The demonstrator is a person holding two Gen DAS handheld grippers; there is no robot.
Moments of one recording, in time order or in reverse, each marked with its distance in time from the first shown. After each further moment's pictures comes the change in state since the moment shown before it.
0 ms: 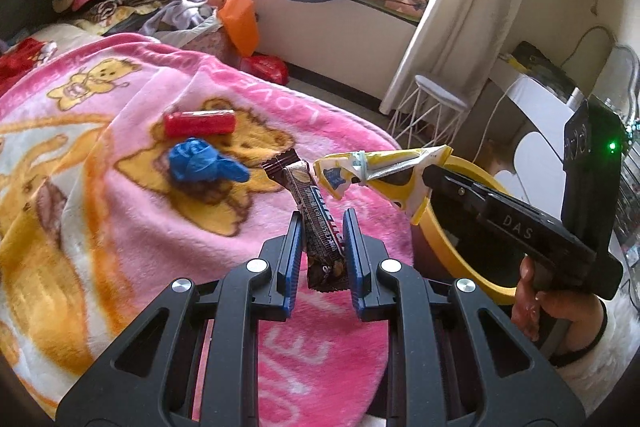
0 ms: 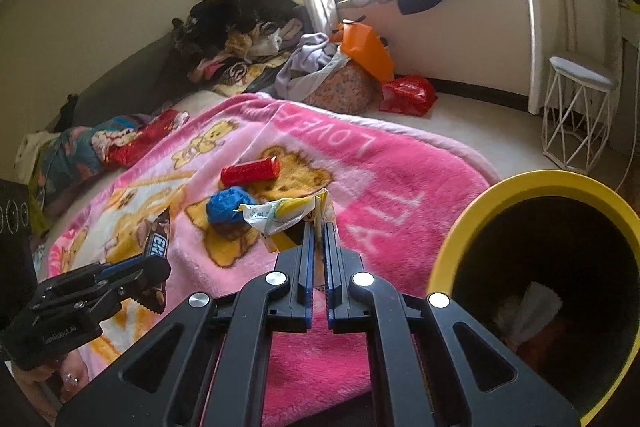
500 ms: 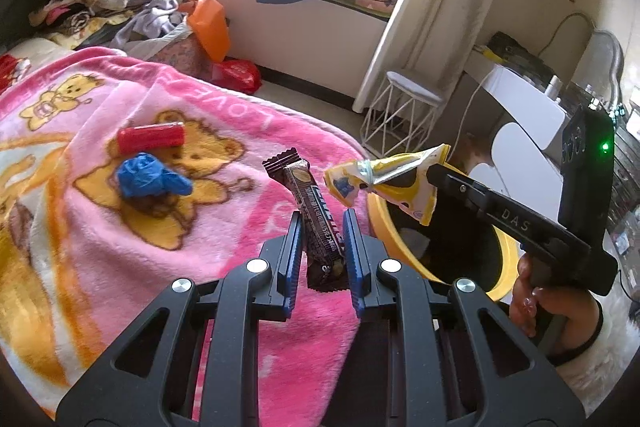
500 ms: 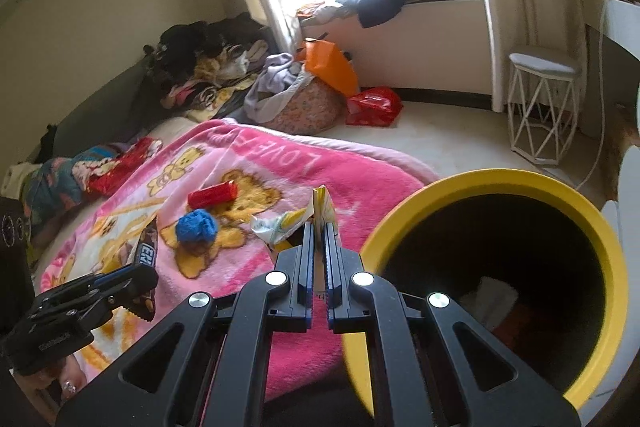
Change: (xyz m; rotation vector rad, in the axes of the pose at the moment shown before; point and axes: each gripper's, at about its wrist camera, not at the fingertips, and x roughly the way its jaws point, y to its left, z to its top) left arm 0.014 -0.039 0.006 0.052 -0.002 -0.068; right arm -0.038 -0.044 -0.003 0.085 -0.063 -0.088
